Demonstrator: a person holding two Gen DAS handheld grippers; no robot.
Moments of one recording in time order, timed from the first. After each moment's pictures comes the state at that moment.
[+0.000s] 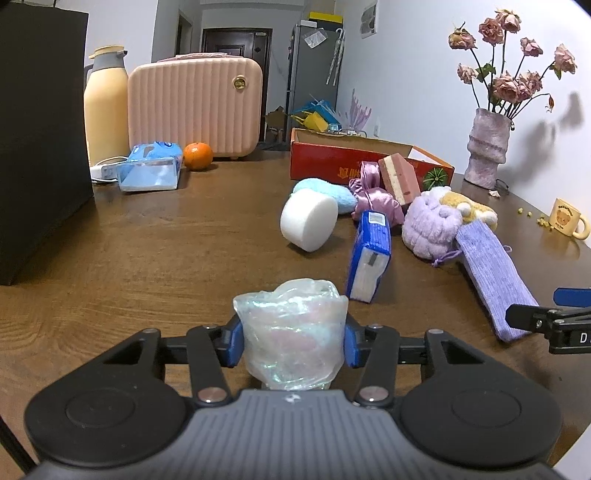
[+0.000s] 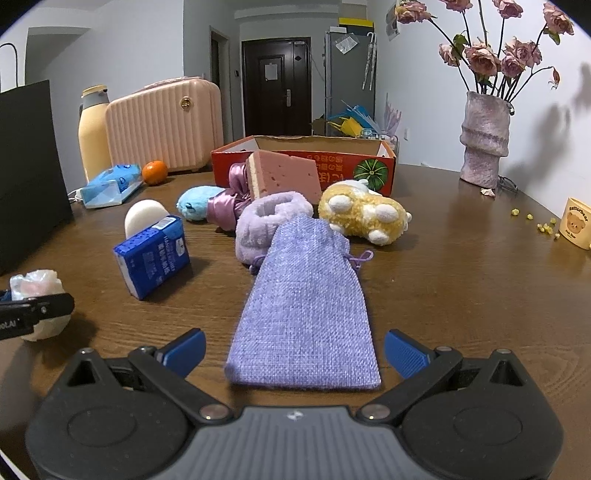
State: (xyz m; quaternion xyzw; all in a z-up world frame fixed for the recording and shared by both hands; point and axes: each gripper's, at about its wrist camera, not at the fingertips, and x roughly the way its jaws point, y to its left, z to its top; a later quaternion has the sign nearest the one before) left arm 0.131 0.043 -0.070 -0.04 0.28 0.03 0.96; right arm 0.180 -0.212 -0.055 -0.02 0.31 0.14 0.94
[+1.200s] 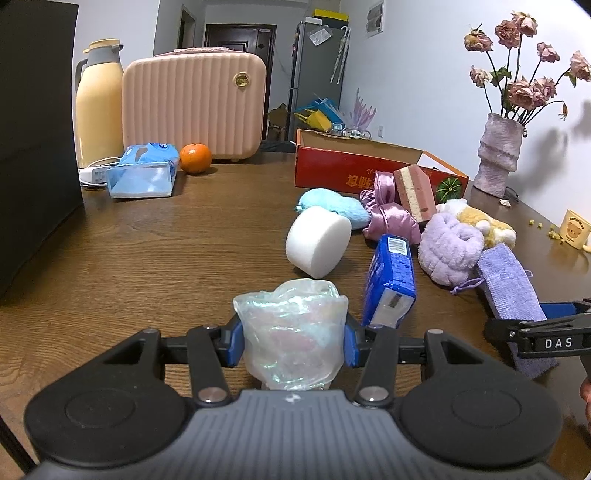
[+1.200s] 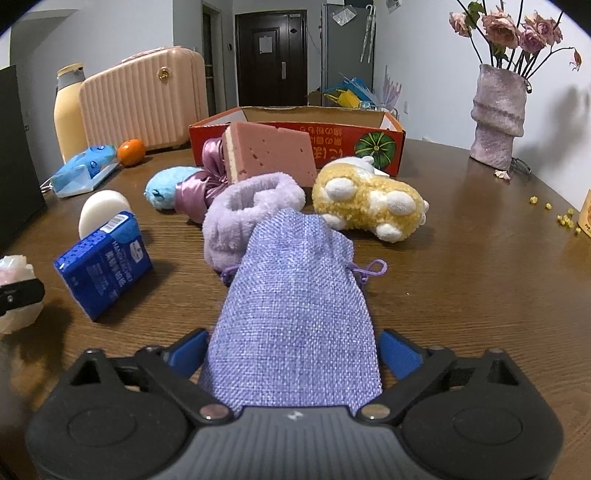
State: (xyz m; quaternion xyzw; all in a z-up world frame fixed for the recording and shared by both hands) left arm 0.174 0.054 -0.066 -0.05 0.29 0.03 0.96; right arm 0.247 -0.199 -0.071 -0.03 0.35 0.14 0.93
